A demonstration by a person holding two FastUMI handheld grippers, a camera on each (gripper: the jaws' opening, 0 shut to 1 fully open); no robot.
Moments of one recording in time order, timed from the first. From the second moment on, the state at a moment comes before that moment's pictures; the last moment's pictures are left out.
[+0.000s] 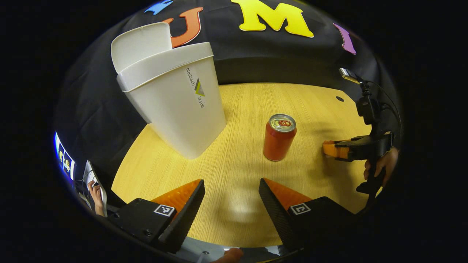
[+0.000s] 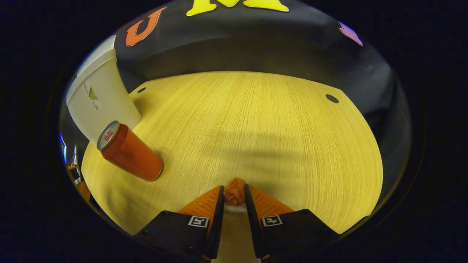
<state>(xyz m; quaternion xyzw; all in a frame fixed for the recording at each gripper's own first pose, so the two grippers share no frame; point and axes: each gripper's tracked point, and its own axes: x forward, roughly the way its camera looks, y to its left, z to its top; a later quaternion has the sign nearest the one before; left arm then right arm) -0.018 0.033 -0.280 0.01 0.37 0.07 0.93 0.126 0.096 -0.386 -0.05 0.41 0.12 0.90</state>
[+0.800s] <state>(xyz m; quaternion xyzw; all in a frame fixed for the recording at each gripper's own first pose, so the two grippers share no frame) -0.002 0.050 -0.228 0.00 0.28 0.01 0.96 0.126 0.158 -0.121 -0.06 0.24 0.15 0.96</state>
